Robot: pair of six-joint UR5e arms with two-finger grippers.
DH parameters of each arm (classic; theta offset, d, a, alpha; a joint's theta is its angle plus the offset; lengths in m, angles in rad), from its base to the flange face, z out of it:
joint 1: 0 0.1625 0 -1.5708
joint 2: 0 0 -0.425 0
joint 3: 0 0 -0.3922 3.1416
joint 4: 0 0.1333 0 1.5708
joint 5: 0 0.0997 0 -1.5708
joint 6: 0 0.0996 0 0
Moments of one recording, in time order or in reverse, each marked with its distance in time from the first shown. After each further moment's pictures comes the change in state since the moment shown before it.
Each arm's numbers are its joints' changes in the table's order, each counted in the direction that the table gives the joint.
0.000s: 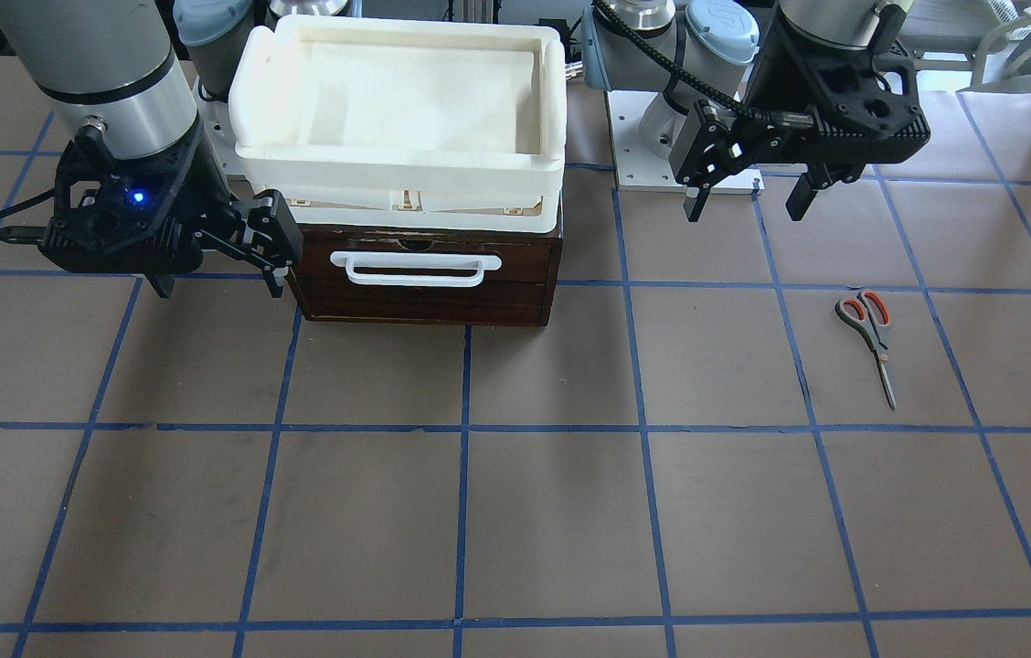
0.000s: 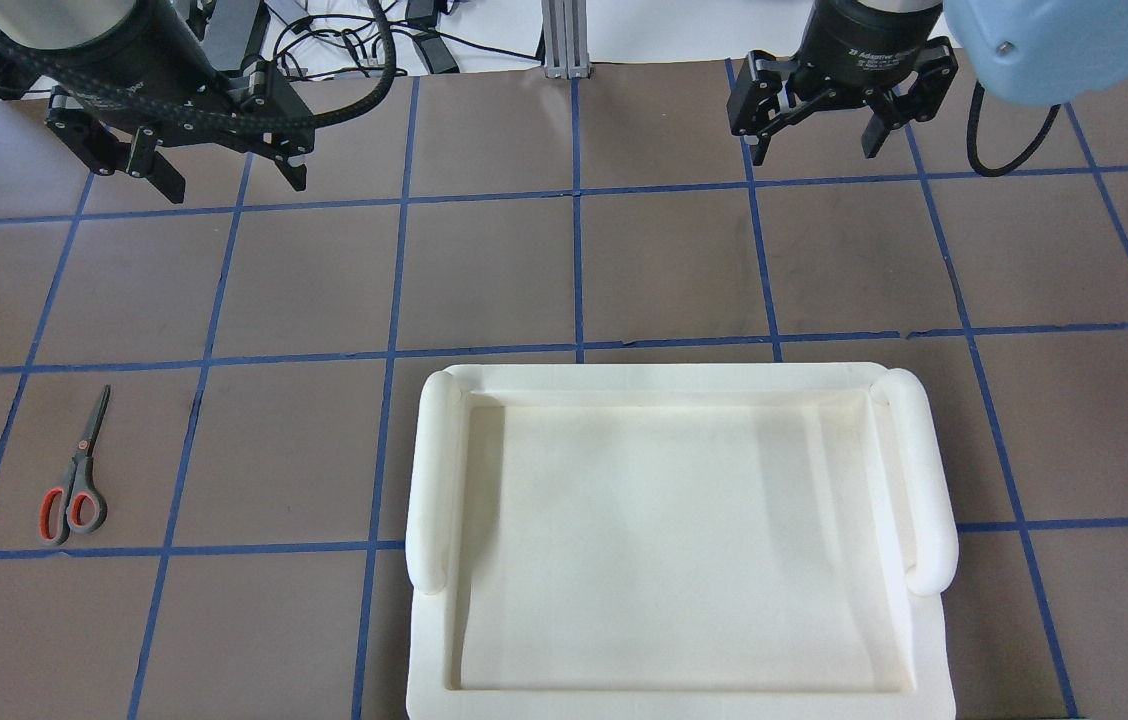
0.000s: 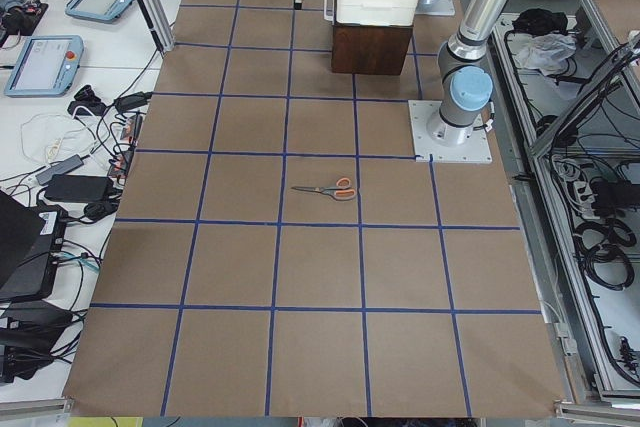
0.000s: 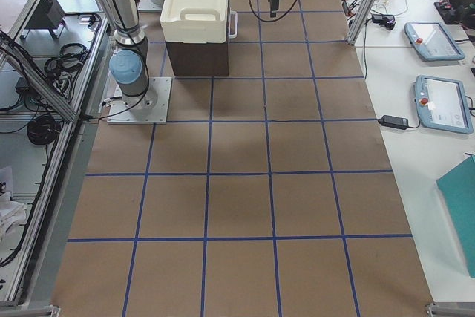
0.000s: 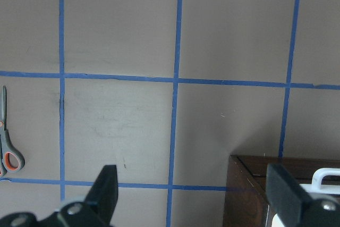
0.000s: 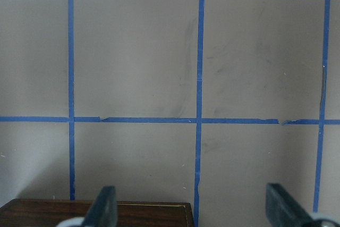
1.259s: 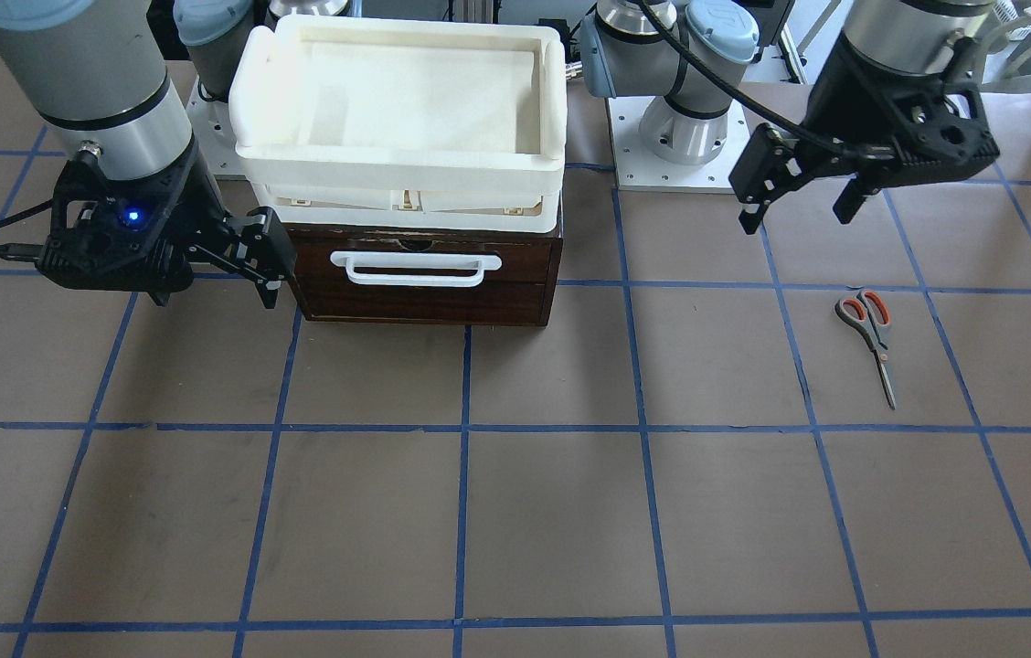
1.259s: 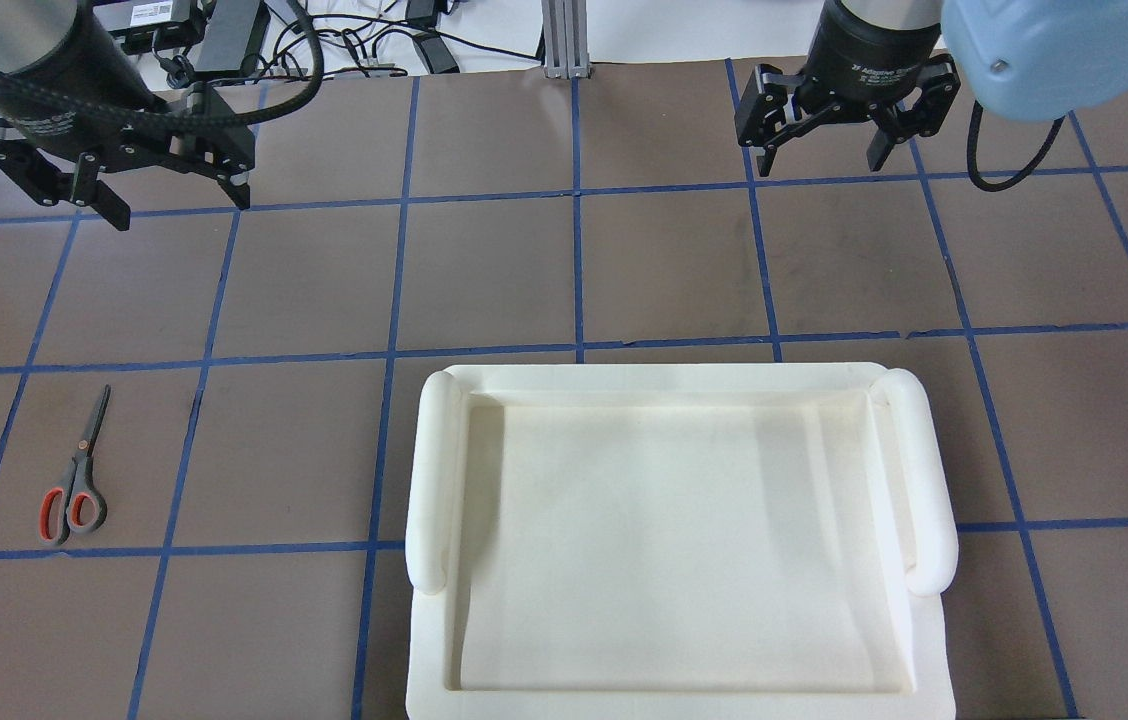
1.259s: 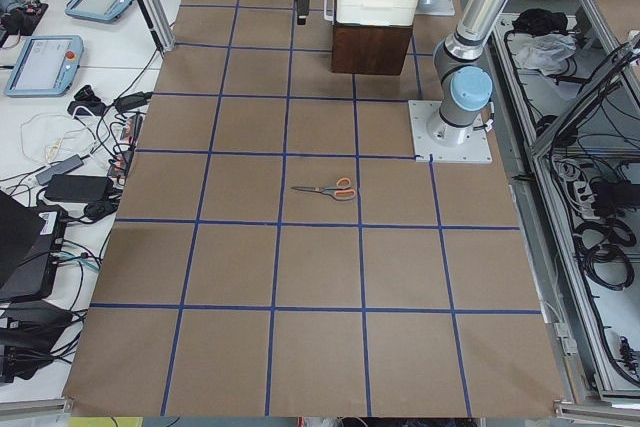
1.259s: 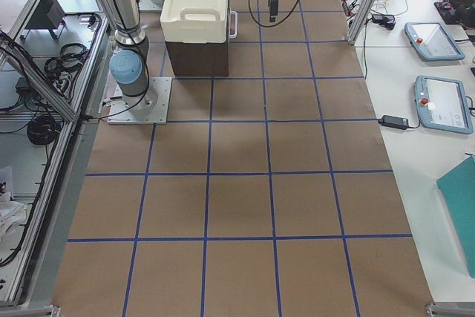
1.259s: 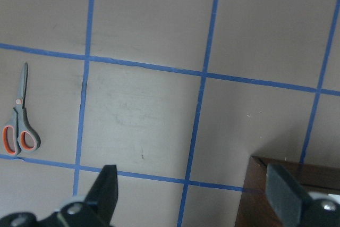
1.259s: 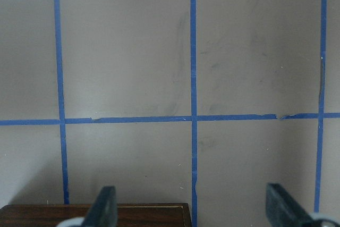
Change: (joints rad) left arm 0.139 -0.022 0.058 -0.010 0.006 0.008; right arm -0.019 -0.003 -0.034 -0.020 -0.003 0.018
